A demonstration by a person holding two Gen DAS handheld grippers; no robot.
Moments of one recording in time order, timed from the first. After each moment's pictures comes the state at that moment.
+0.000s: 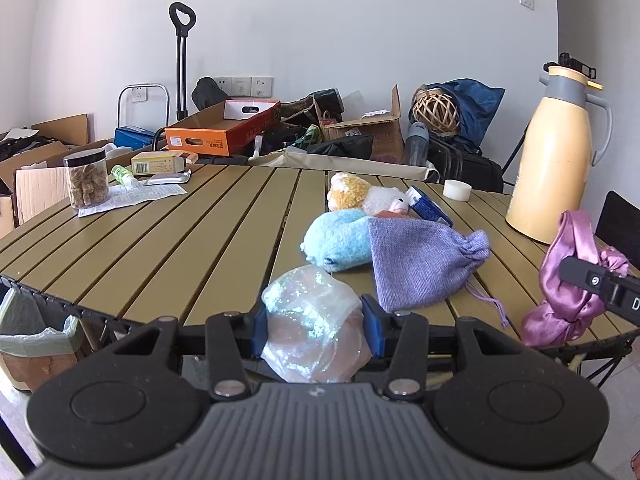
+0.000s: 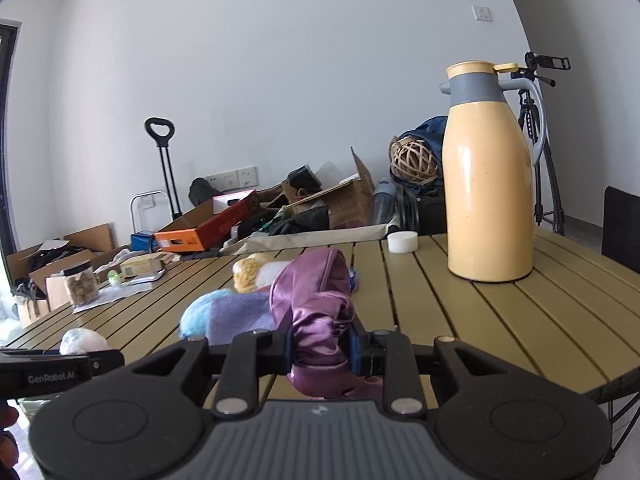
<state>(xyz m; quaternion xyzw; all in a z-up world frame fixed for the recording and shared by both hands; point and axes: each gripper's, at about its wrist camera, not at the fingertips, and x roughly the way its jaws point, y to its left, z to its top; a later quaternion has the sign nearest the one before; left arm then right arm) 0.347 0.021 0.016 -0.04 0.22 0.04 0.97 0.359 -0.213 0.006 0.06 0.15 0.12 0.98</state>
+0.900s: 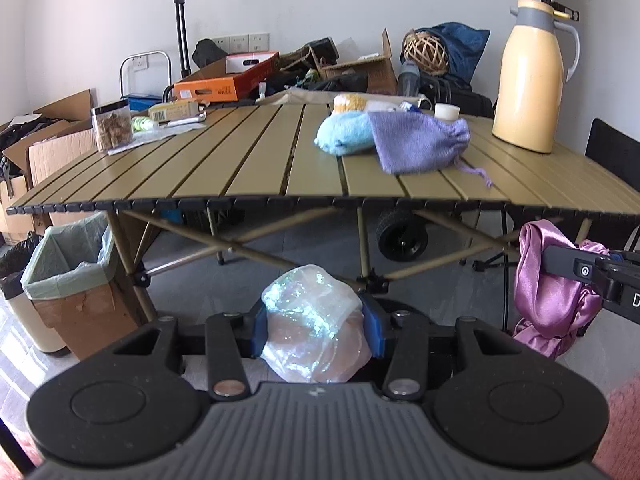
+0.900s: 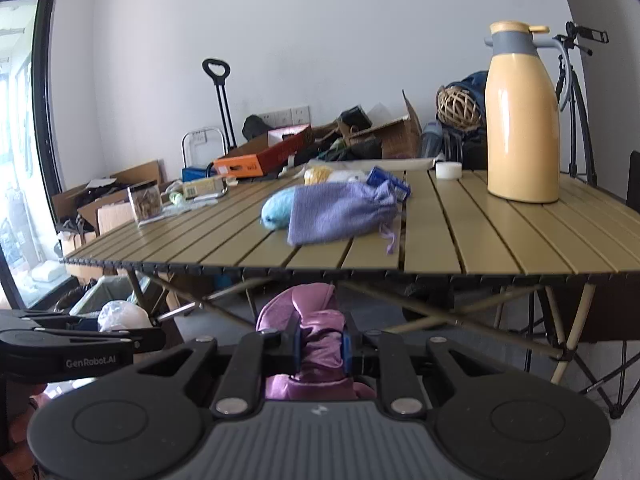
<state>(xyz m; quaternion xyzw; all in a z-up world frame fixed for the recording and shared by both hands) 0.248 0.025 -0.032 0.00 0.29 0.04 0.96 0.259 -0.190 -0.036 0.03 0.23 0.18 0.96</state>
